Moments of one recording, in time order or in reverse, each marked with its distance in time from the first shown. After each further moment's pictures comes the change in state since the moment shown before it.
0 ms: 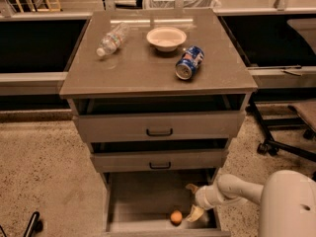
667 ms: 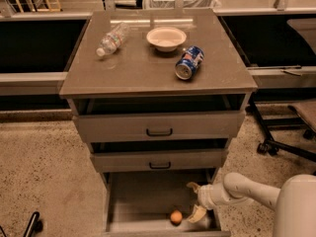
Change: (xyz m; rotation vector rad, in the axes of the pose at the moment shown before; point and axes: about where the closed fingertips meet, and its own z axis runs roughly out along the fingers) arm -0.032 0.013 -0.031 -0.027 -0.081 0.007
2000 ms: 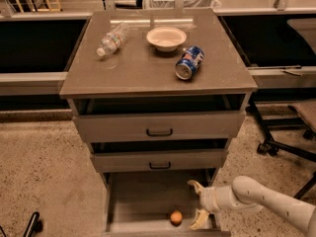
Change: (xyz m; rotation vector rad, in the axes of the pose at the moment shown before) arm -0.054 0.030 -0.040 0.007 -0.154 0.004
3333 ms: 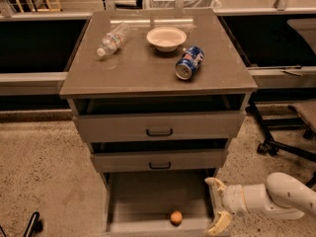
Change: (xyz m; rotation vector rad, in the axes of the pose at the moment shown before) arm -0.104 0.053 -0.129 0.014 -0.067 0.153
